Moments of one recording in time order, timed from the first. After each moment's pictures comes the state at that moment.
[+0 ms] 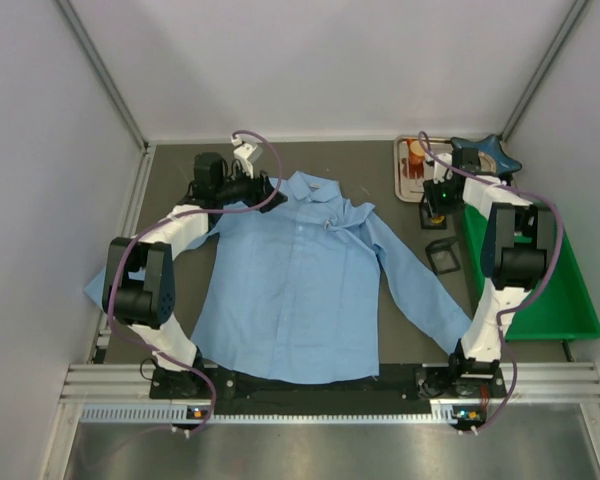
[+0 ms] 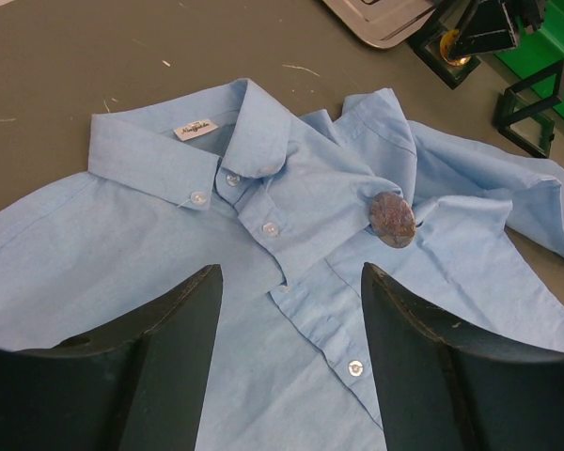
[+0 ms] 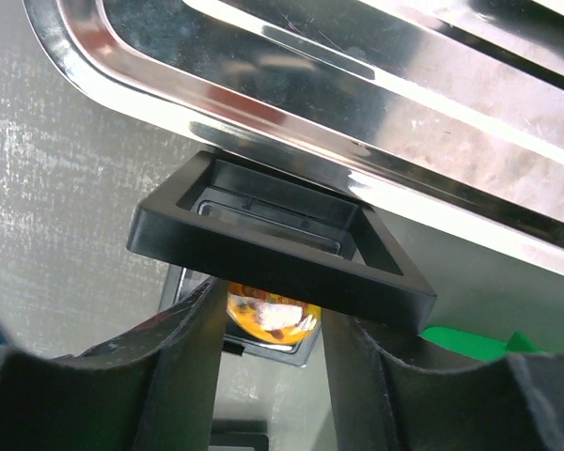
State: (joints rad) left arm -0.16 1.71 1.11 0.19 0.77 -0.03; right arm -0.06 1.97 1.40 -0.47 -0.14 -0.31
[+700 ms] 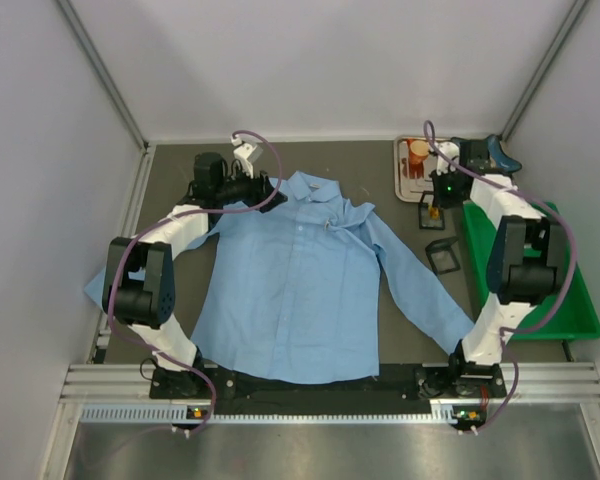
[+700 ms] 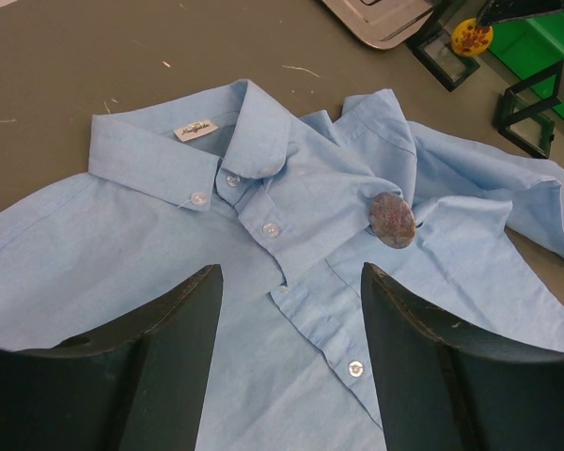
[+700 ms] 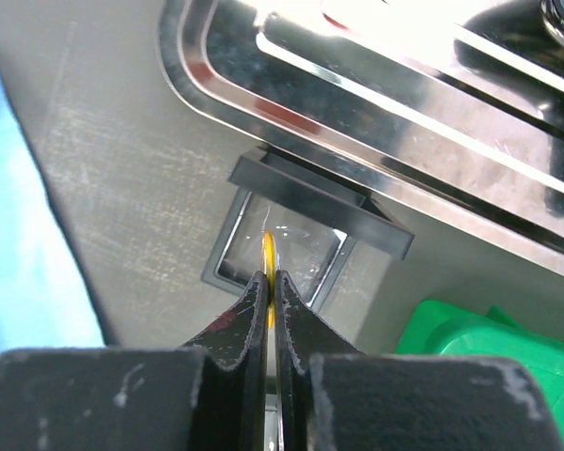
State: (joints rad) left arm -0.16 1.71 1.11 0.20 0.77 -0.03; right arm -0.06 1.85 1.38 -0.49 -0.21 -0.32
